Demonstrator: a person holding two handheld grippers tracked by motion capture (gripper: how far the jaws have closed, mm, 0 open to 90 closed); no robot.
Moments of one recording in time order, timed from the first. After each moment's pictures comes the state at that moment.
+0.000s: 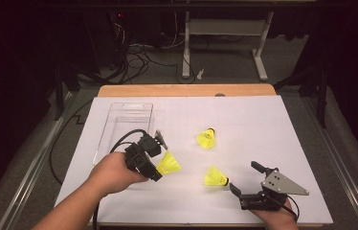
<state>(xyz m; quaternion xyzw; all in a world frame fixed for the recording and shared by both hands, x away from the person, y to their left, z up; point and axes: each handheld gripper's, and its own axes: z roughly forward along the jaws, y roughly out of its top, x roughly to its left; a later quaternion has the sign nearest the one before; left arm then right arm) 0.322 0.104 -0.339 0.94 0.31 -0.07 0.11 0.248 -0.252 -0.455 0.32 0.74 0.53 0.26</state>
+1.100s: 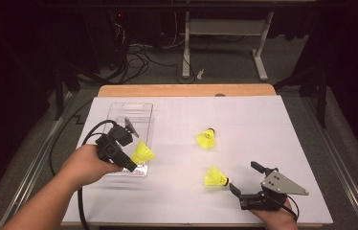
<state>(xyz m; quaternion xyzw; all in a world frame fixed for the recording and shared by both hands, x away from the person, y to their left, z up) 0.335 0.170 -0.326 0.92 0.38 -0.06 0.10 0.249 -0.252 -0.455 0.33 0.74 0.52 0.26</state>
